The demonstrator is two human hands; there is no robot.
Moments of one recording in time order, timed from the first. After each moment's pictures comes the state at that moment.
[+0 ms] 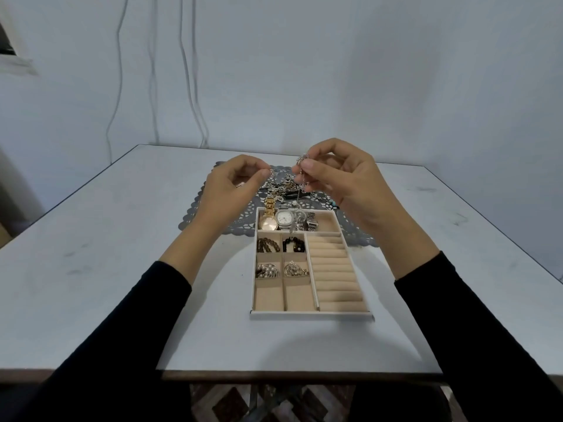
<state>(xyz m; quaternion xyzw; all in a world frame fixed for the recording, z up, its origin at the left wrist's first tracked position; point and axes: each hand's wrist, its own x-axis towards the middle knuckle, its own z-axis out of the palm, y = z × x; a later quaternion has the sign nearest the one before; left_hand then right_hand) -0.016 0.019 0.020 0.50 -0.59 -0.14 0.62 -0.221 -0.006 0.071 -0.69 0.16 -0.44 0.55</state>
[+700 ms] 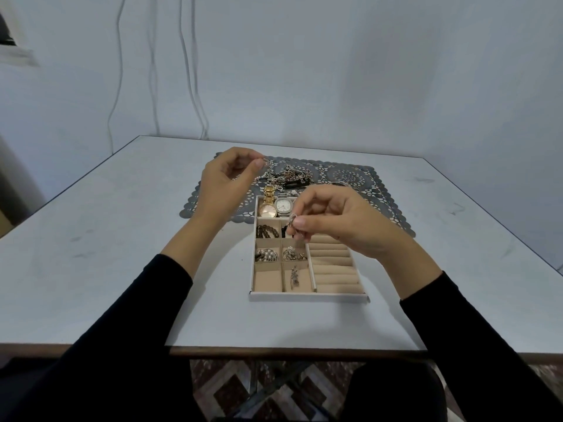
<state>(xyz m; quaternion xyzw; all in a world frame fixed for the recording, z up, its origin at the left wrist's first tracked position) -0.022 0.031 0.014 0.49 -0.56 -0.13 0.66 -0.241 0.024 0.035 -0.76 0.14 -0.27 0.57</state>
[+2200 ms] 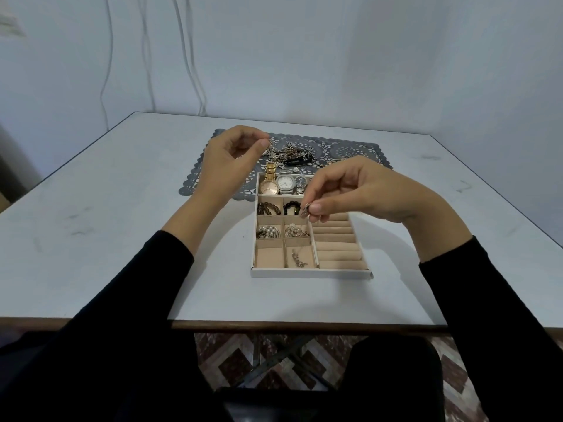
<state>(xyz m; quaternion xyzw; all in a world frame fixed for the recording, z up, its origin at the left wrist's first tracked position) -0.019 0.026 0.005 0.50 -0.58 -0.14 0.63 -0.257 0.018 0.055 -0.82 0.16 -0.16 0.52</state>
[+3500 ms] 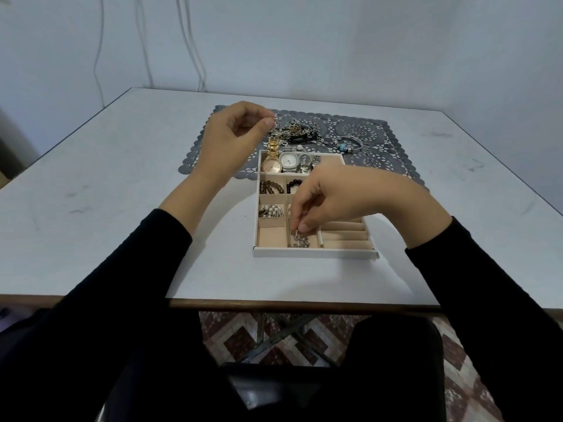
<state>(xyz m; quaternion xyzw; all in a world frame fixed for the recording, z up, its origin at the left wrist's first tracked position) -0.020 0.027 0.003 0.51 -0.59 -0.14 0.61 -0.225 0.030 0.042 -0.92 0.25 0.05 0.29</state>
